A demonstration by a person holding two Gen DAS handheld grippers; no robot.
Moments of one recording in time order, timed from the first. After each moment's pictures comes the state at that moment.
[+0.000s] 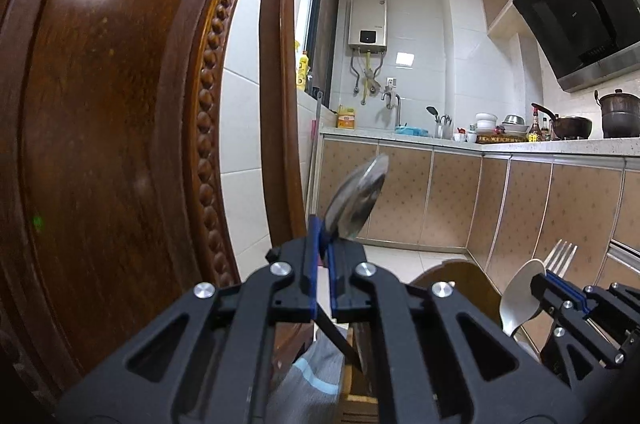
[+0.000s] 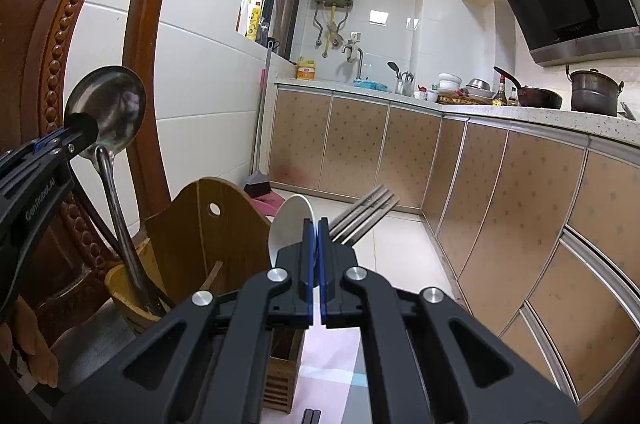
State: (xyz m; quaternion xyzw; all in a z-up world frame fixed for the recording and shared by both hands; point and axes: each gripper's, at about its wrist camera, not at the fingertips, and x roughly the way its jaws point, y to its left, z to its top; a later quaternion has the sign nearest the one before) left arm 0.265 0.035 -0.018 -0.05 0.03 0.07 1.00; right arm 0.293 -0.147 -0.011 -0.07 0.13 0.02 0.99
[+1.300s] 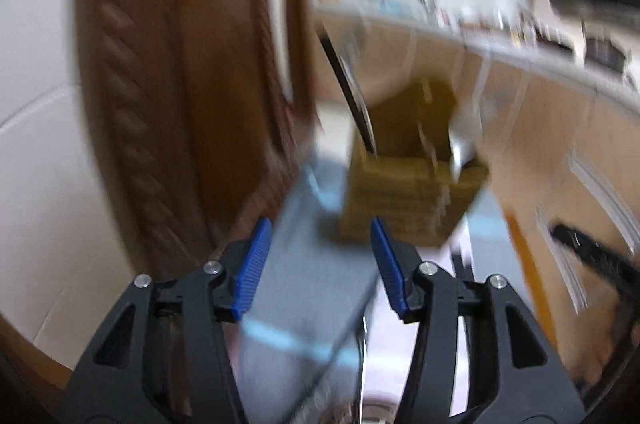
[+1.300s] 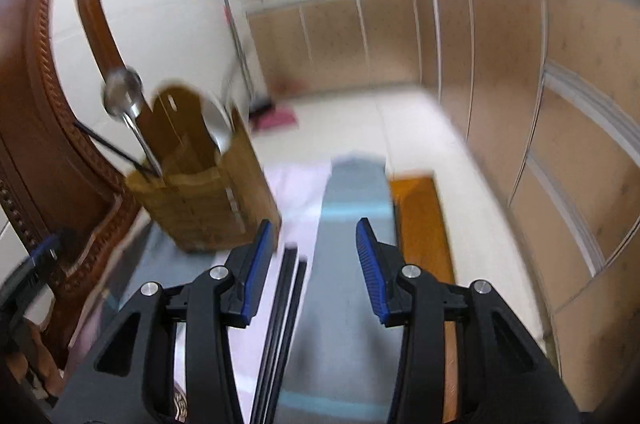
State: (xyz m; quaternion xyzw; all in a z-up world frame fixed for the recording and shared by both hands) left arm 0.182 0.052 -0.077 -0.05 0.32 0.00 0.95; right arm 0.221 -0.247 -0.046 0.10 0.36 0.04 0.93
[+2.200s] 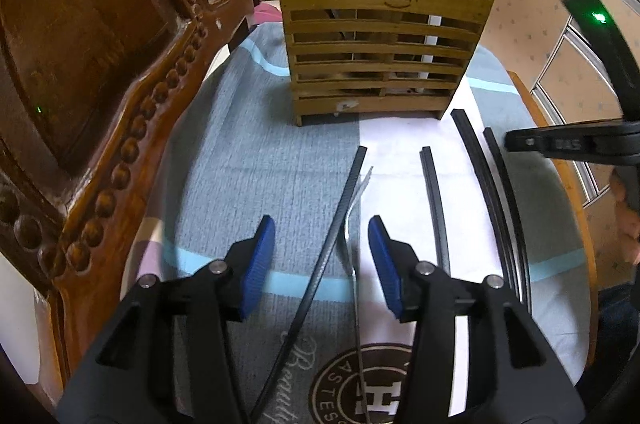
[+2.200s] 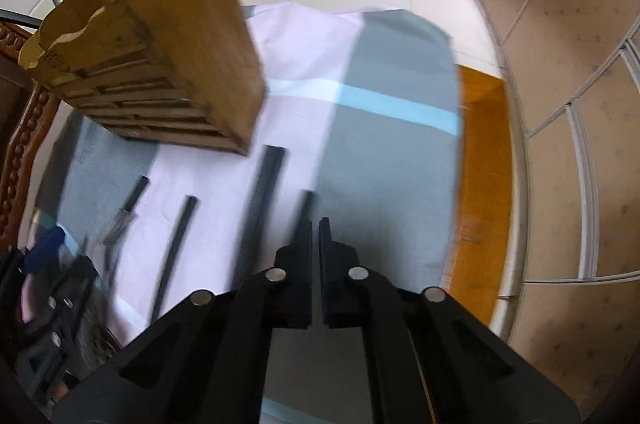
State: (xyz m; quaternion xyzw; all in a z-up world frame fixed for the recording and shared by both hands) left arm 0.219 0.020 -0.144 0.02 0.47 -0.05 0.88; right arm 0.300 -0.223 -0.111 -0.01 0.57 0.05 0.82
